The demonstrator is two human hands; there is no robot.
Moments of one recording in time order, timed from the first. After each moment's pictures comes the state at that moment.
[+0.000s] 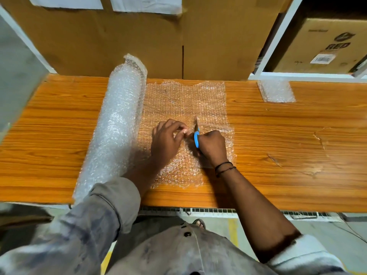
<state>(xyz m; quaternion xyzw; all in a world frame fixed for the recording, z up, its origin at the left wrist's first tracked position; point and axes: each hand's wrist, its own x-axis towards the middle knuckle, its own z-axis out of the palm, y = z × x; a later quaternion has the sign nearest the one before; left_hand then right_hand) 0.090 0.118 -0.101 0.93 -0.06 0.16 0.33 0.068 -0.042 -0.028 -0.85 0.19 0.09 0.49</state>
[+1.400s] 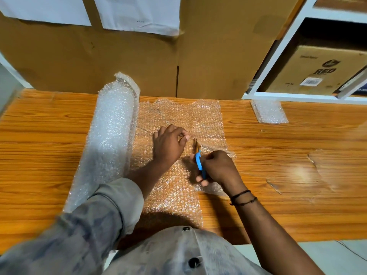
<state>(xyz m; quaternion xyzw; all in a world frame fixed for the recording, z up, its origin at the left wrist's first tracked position) 0.179 0.104 -0.099 0.96 -0.06 0.12 0.25 0.083 -0.055 0.004 -0.80 0.22 0.21 0.52</state>
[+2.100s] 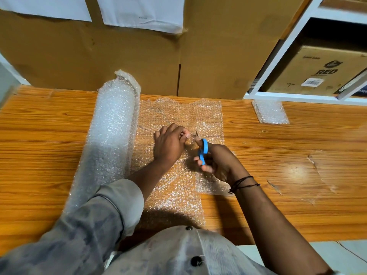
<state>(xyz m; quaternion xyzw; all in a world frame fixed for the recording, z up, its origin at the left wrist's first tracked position) 0.179 0.107 -0.103 0.95 -0.07 0.11 0.28 0.111 -0.050 0.008 -0.65 0.26 0.24 0.68</state>
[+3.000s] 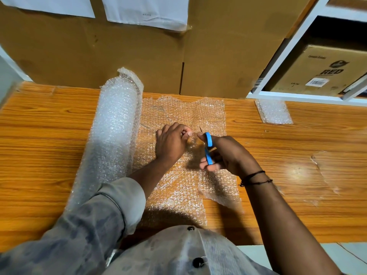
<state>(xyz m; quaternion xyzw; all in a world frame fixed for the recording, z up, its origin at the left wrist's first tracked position) 0.177 0.106 -0.097 0.94 -0.07 0.12 0.30 0.118 -0.057 0.037 -0.73 0.21 0.27 0.60</state>
